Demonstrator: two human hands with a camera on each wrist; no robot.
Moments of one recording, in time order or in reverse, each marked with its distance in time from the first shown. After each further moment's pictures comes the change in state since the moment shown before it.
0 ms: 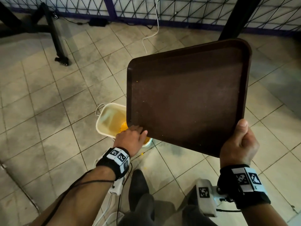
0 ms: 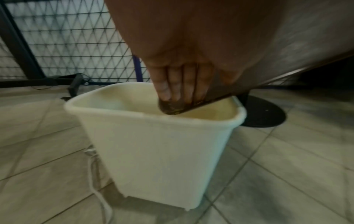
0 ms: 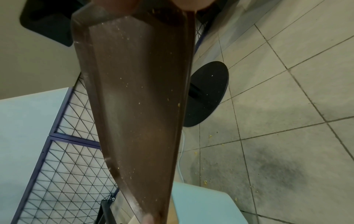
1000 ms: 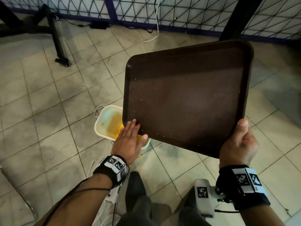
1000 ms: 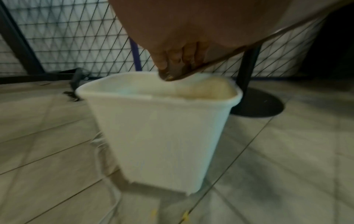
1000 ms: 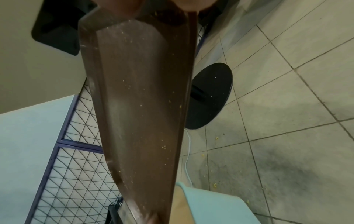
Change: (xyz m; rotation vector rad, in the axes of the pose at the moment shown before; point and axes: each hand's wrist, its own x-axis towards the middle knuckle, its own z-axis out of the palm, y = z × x) left_hand -0.019 0.001 0.006 -0.127 0.056 0.018; right_hand 0.006 -0.016 -0.003 0.071 0.034 0.078
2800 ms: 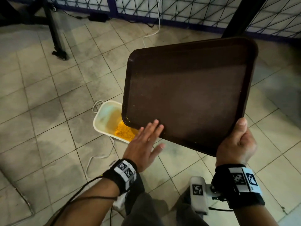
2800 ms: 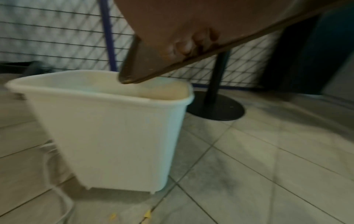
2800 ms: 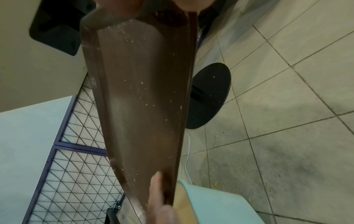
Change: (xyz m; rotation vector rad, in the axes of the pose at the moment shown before) left_hand -0.010 0.029 0.024 -0.043 0.001 0.316; right_hand -0.009 0.001 0.007 -0.076 0.003 0.003
